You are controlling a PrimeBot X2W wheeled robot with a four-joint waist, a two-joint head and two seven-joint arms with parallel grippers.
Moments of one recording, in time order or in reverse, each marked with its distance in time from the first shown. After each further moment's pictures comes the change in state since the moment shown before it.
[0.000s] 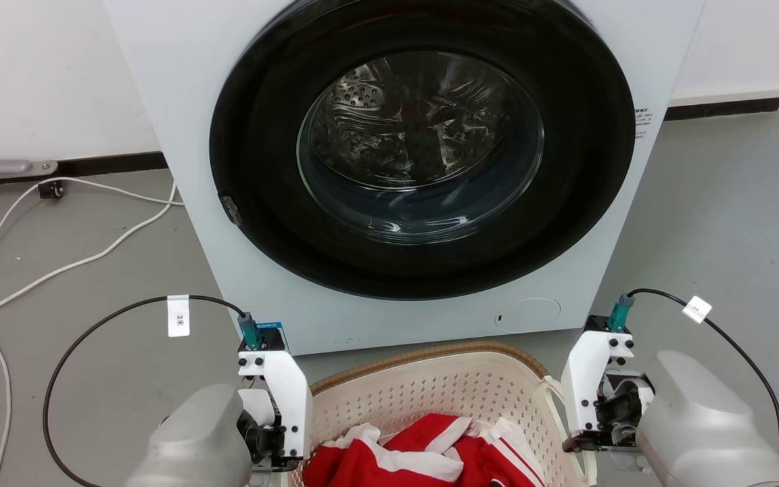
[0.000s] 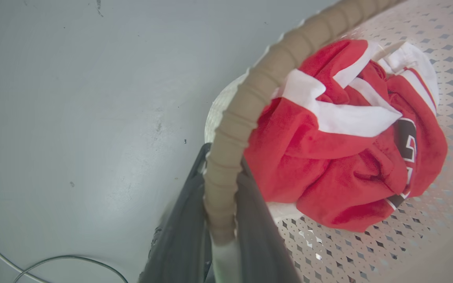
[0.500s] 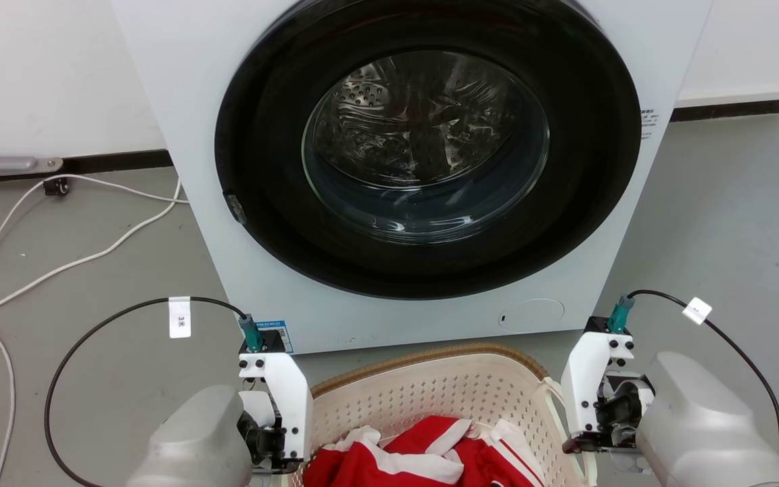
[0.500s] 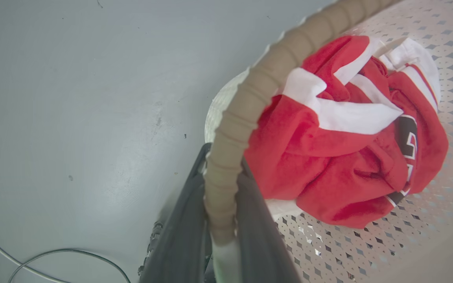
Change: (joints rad) left arm -0.001 -0.002 -0.017 0.007 -0.022 0.000 0.015; right arm 0.002 -0.001 0.007 0.001 0.008 0.000 -0.002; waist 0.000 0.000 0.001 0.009
